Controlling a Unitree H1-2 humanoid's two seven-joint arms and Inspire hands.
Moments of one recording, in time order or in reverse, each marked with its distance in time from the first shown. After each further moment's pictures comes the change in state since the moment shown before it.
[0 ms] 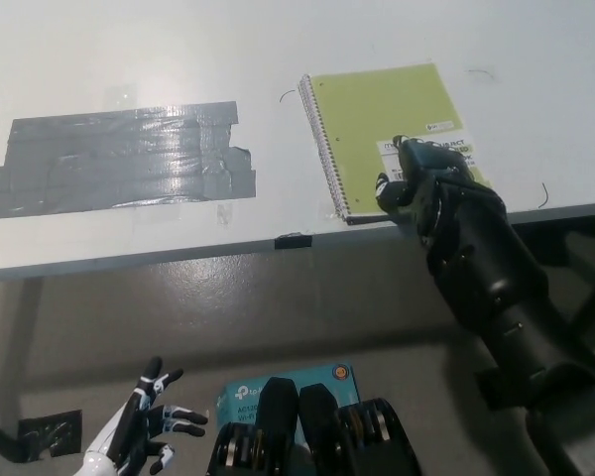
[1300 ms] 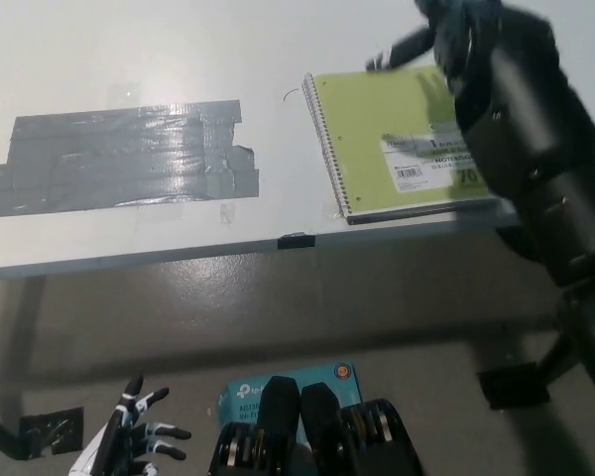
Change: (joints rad) left_arm 0.057 0.001 0.044 0.013 -0.003 -0.004 0.000; right_arm -0.300 -0.118 -0.015 -0.182 -0.104 0.000 0.262
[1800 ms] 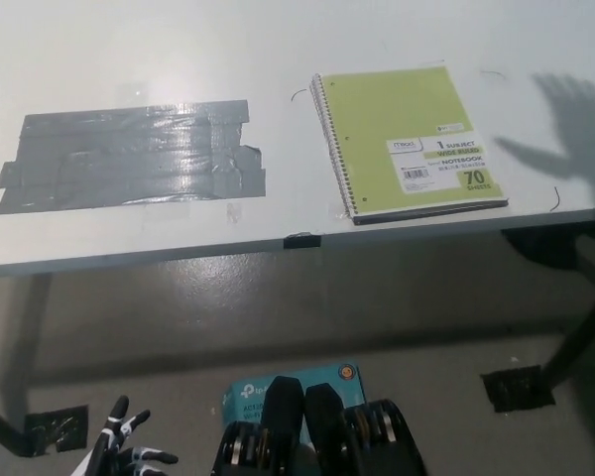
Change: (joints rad) left_arm 0.042 -0.001 0.024 -0.001 -0.001 -0.001 0.000; right_arm 0.247 -0.286 -0.197 -0.593 0.138 -0.002 0.106
